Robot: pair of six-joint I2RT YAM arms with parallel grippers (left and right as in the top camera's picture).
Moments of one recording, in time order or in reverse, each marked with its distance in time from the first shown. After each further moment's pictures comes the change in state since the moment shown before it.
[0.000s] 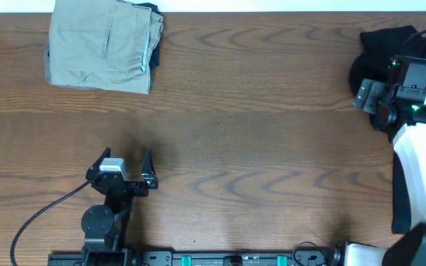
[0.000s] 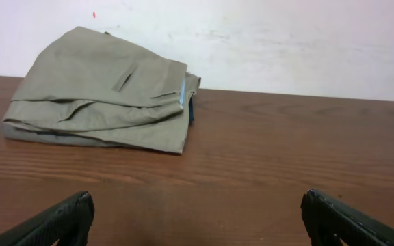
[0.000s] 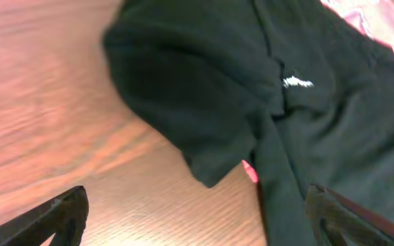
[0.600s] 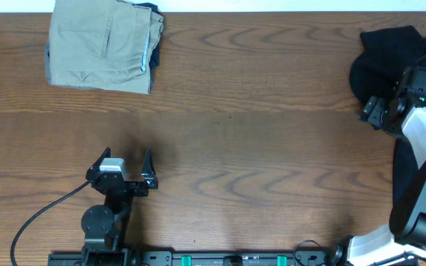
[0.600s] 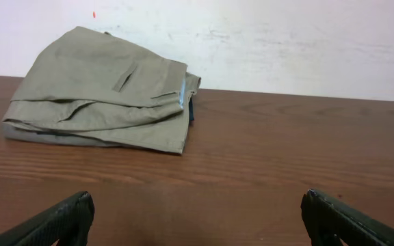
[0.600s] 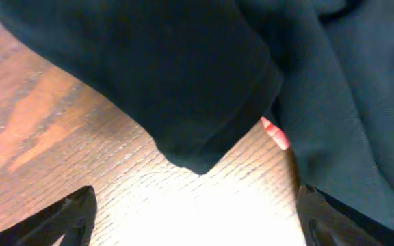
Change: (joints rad) left arm 0.000 0.000 0.000 0.000 0.000 0.000; right arm -0.159 0.278 0.005 -0.012 -0.166 0.090
